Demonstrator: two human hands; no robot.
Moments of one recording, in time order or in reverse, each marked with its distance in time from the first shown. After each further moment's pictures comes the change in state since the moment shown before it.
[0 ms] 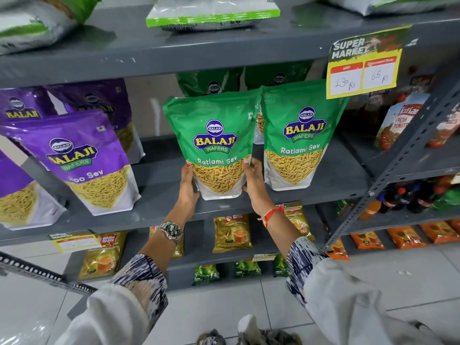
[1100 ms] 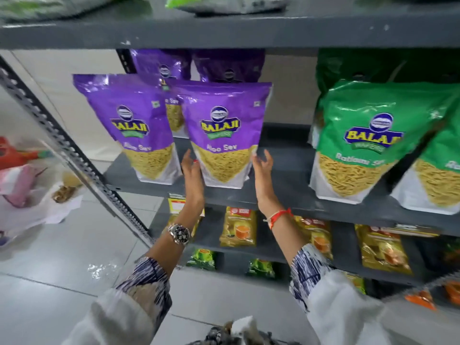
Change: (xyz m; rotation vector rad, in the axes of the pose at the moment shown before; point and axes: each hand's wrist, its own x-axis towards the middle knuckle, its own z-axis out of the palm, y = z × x) left_hand -0.016 0.057 -0.244 0.133 0.386 0.360; right_hand -0.034 0.050 0.257 0.067 -0.130 0.014
